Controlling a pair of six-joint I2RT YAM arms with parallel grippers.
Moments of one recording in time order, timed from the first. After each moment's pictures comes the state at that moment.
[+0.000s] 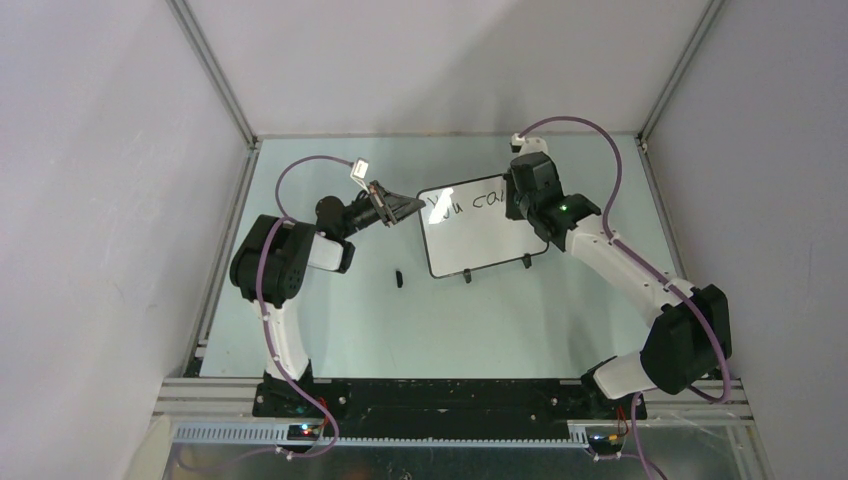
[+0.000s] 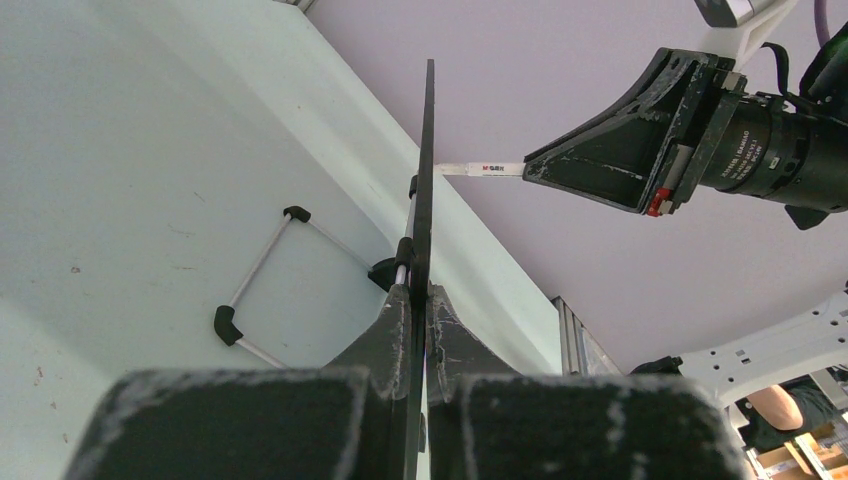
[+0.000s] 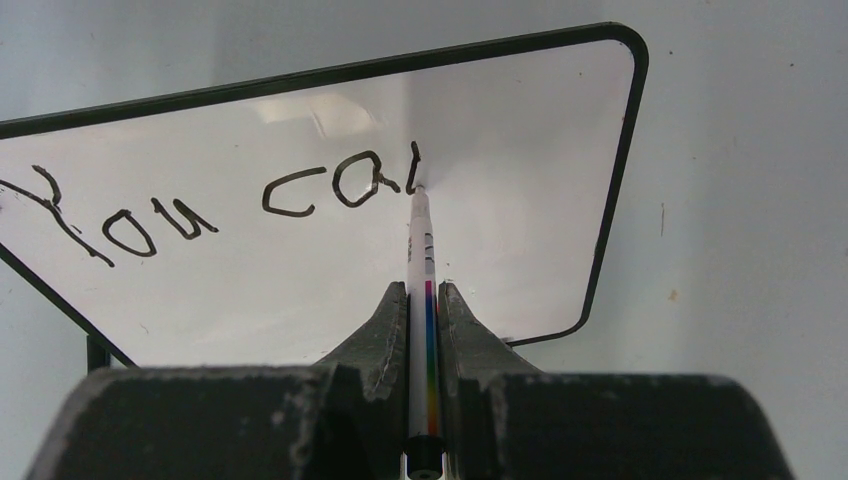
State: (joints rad) left arm -0.25 1.97 0.79 1.41 0.82 -0.99; right arm 0.51 1.44 1.23 -0.42 0.31 0.26
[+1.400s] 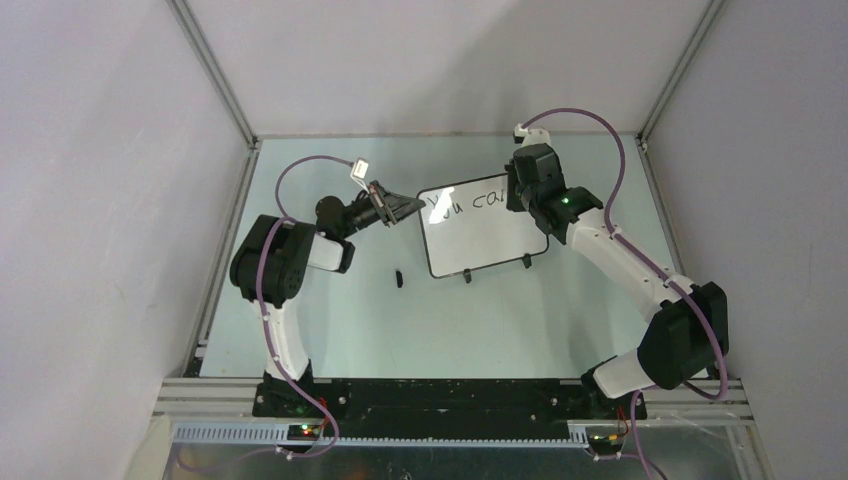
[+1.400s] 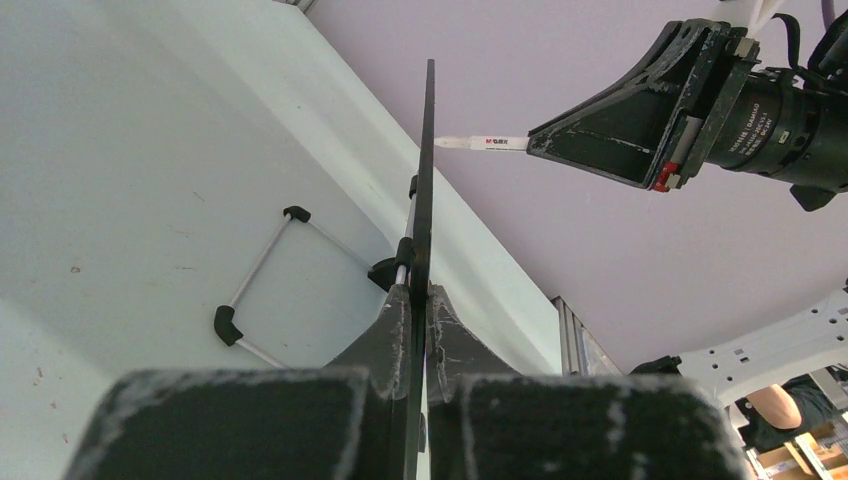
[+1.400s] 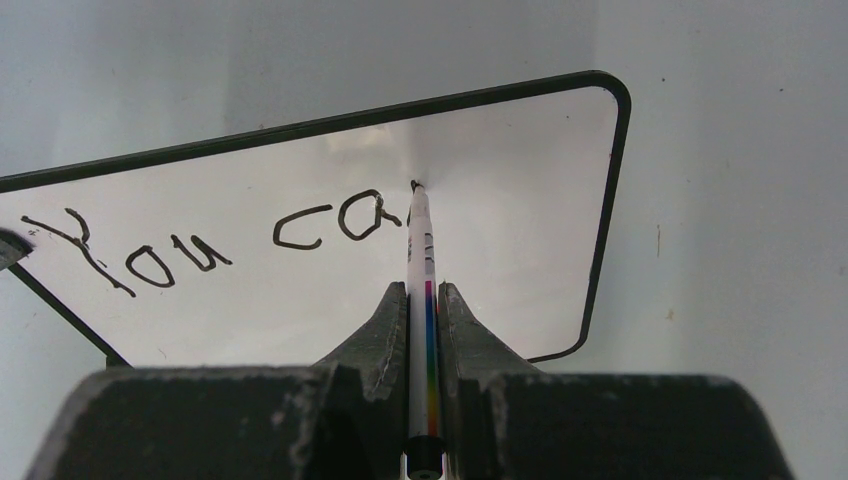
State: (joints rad) left arm -0.25 1.97 0.79 1.41 0.82 -0.99; right arm 0.49 1.46 1.28 -0.42 0.30 0.26
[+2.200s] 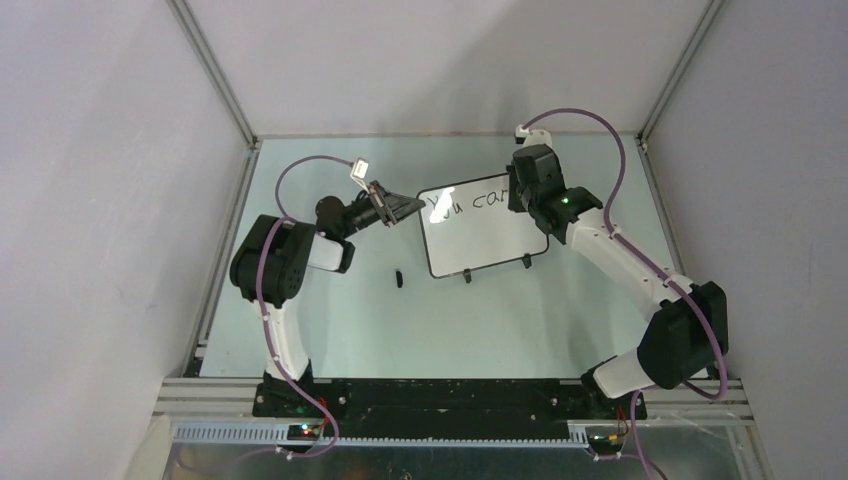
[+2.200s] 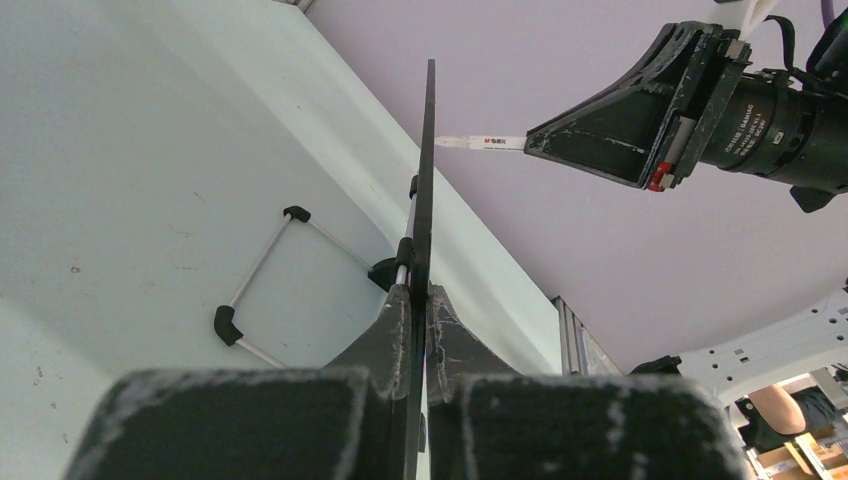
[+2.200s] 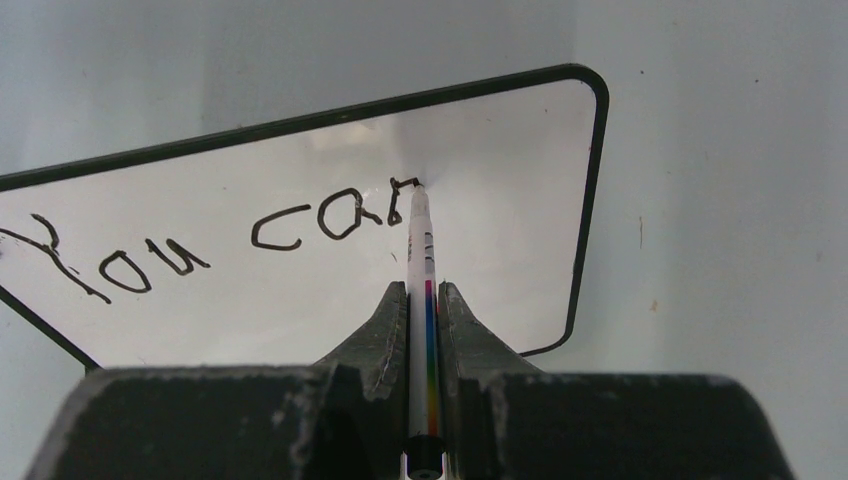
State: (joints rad) left arm -0.25 1.97 0.79 1.41 0.82 -0.99; right arm 0.49 1.47 1.28 -0.43 0.33 0.26
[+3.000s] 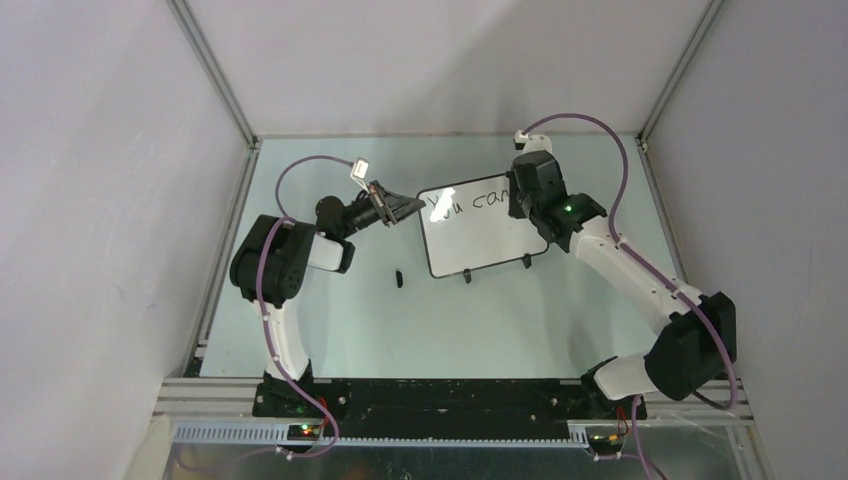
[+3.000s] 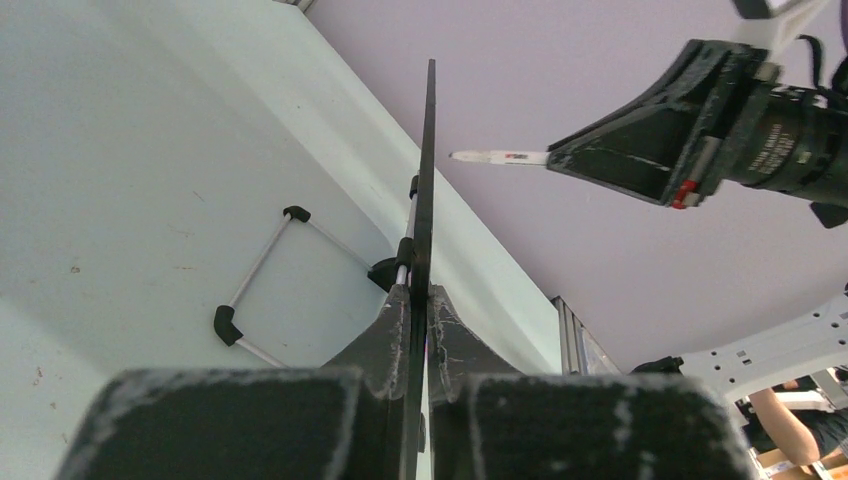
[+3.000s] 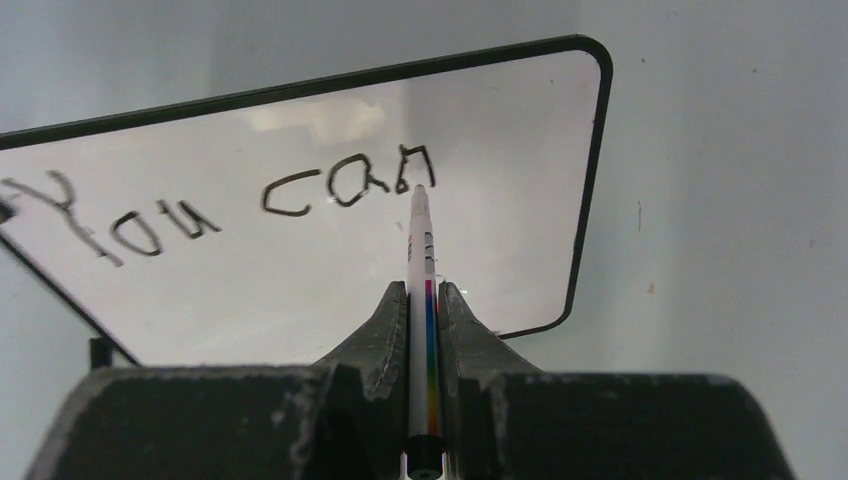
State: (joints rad) left arm -0.25 1.97 0.79 1.41 0.82 -0.99; right arm 0.52 1.43 1.25 -0.46 0.35 0.26
